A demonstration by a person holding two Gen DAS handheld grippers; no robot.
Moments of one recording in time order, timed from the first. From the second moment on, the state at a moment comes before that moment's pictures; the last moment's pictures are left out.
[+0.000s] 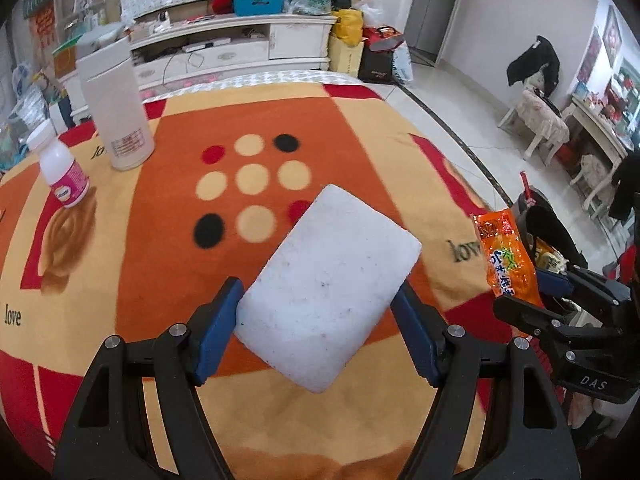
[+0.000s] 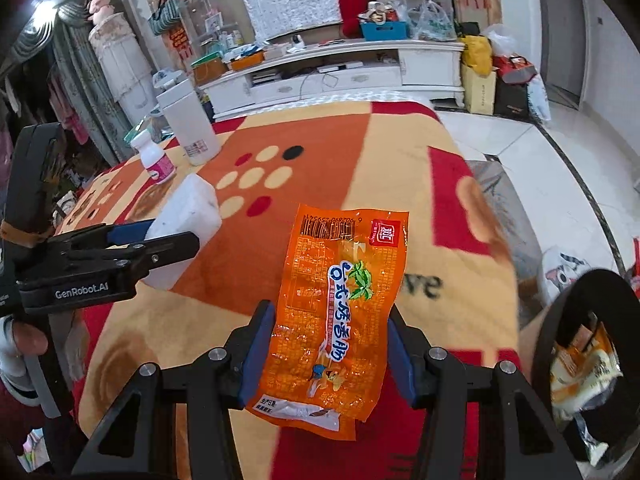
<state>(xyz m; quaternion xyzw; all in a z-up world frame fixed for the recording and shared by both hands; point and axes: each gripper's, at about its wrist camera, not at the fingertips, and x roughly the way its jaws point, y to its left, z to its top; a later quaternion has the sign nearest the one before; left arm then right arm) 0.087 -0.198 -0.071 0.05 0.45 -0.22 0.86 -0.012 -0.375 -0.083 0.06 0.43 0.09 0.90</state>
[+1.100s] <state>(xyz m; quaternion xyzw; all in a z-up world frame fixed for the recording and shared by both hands) 0.045 -0.372 -0.062 0.08 0.45 -0.35 0.82 -0.089 -0.541 -0.080 0.12 0.41 -0.05 0.90</state>
